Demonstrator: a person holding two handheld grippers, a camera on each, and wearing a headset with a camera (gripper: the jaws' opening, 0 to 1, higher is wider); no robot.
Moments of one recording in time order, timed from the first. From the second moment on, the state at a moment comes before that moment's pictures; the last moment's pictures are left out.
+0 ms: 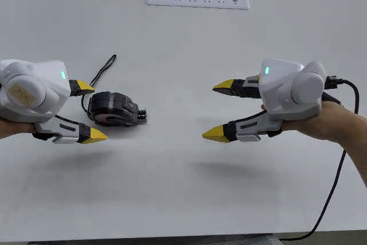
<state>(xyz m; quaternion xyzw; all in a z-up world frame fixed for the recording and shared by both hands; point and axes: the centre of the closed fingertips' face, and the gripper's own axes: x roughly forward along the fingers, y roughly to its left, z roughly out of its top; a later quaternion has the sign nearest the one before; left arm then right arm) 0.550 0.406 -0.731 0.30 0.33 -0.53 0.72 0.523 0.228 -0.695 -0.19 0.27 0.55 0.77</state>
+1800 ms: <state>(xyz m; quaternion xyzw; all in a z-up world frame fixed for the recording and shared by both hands) 0.560 0.402 -0.755 0.37 0.36 -0.55 0.66 0.549 0.335 -0.757 -0.25 0.25 0.62 0.70</state>
